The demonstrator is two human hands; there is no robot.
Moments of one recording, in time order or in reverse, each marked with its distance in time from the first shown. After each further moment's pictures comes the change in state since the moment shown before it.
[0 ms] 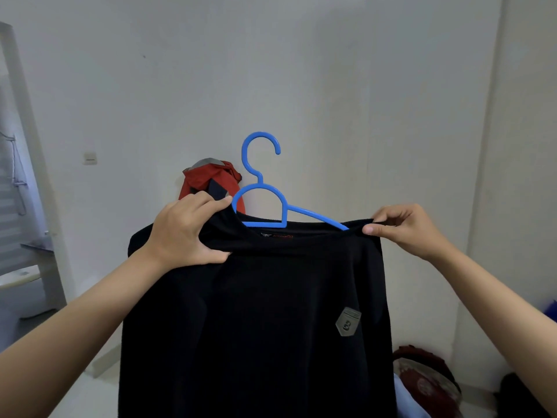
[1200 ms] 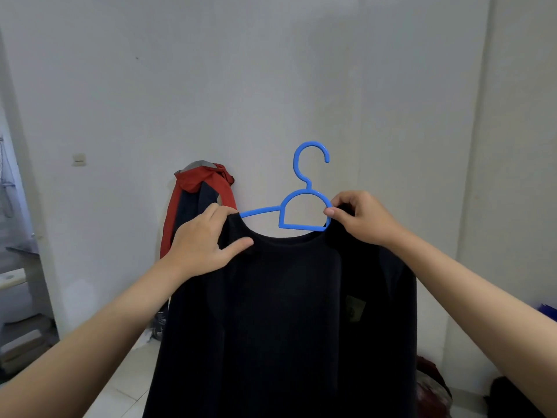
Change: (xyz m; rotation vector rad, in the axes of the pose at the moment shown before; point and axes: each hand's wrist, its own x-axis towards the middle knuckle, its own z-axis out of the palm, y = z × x) left_hand 0.016 0.038 0.039 -0.056 -0.170 -0.310; right_hand 0.030 -0.040 0.030 -0.470 -0.037 0.035
